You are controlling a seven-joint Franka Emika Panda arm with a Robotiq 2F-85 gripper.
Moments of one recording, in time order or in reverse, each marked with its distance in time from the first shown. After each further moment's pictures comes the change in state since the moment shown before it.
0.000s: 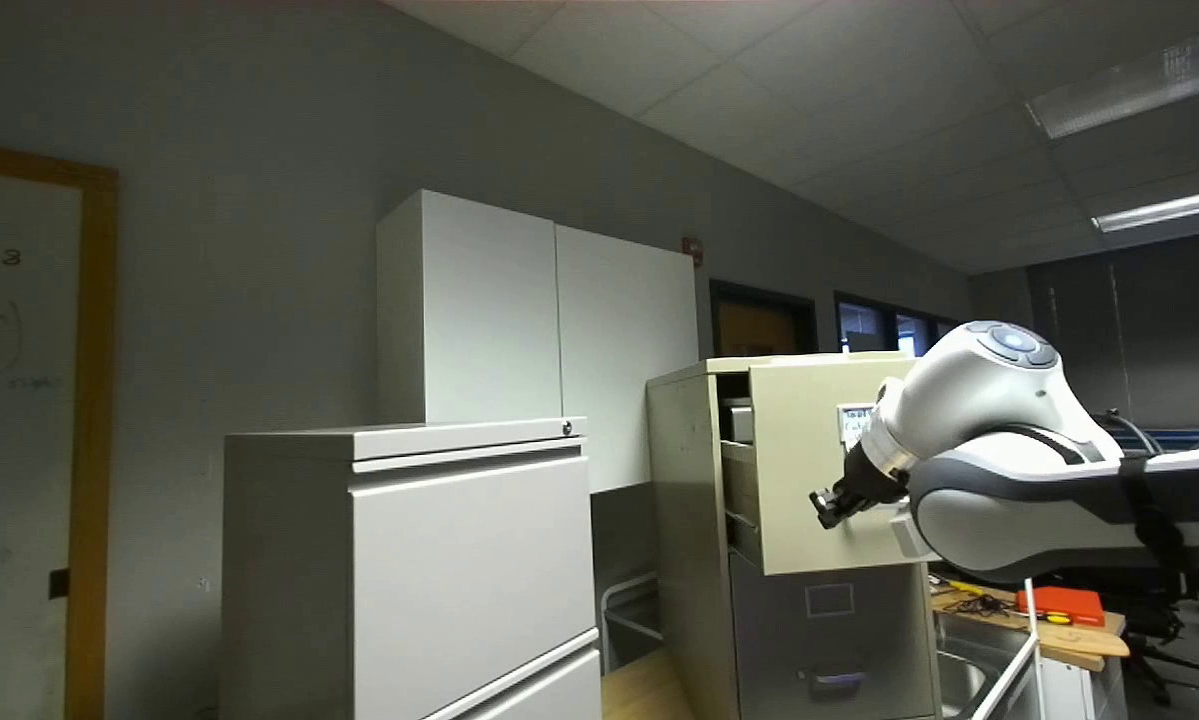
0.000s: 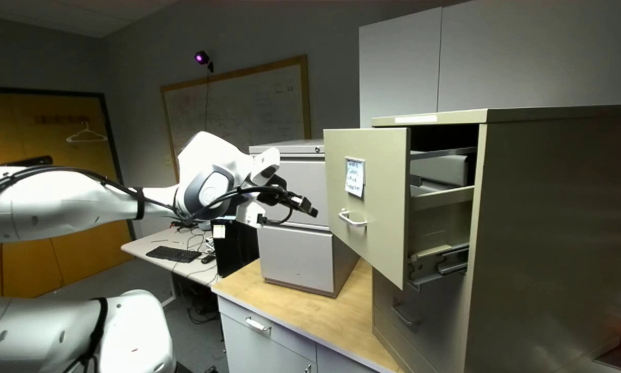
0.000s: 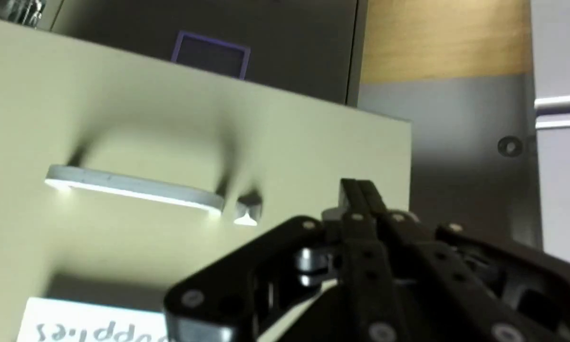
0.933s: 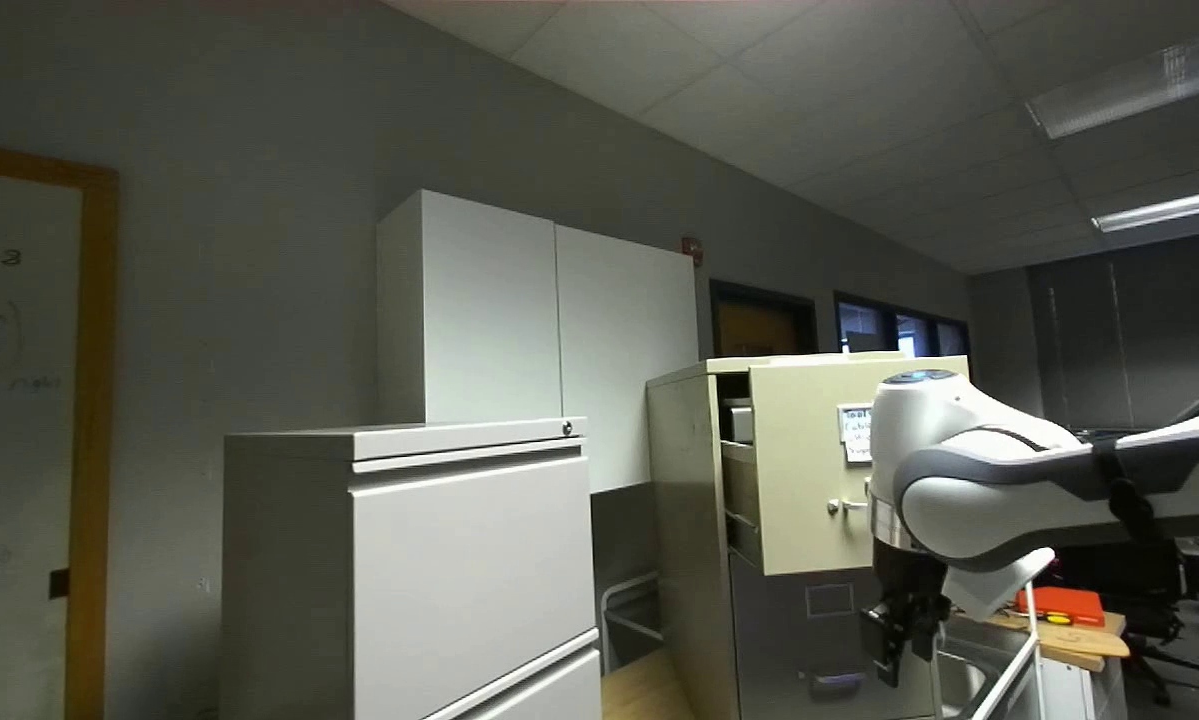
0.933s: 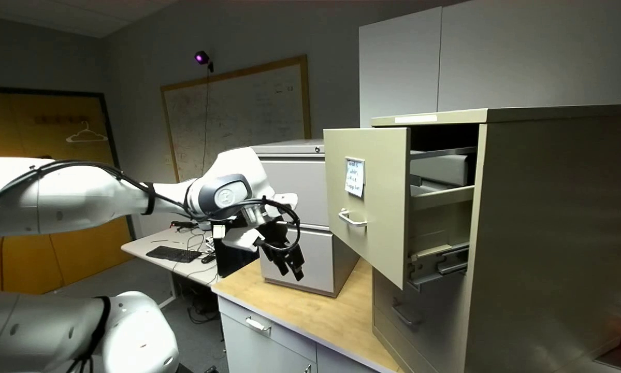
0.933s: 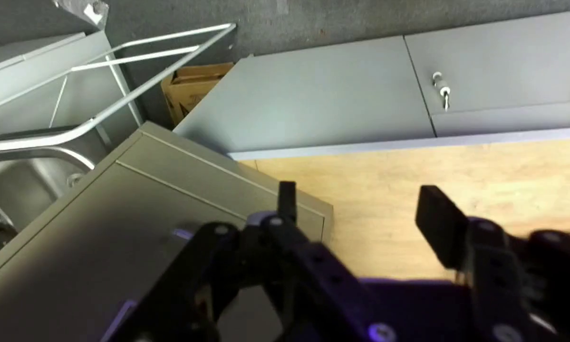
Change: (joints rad) arm 0.121 0.087 -0.078 0.030 0.019 -0.606 -0.156
